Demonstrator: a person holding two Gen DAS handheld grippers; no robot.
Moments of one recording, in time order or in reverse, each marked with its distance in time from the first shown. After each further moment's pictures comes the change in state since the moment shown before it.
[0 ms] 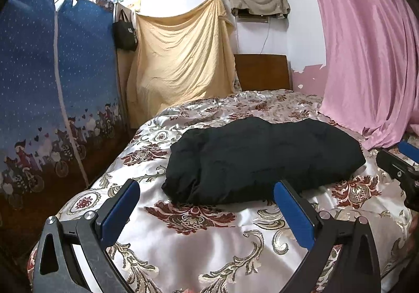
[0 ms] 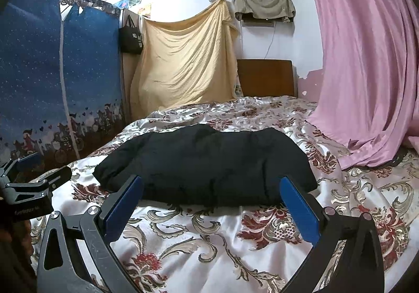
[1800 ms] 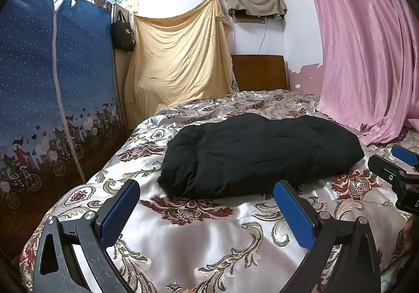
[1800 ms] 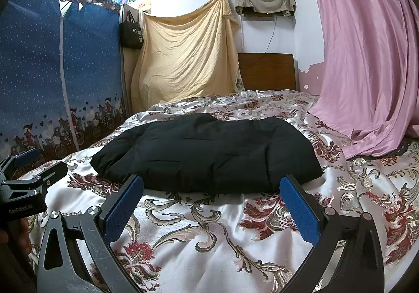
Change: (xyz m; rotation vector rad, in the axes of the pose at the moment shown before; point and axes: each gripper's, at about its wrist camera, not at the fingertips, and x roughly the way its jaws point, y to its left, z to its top) left arm 0.007 0.000 -0.012 0.007 0.008 -0.011; right arm 0.015 -0.007 -0.023 0.007 0.043 0.017
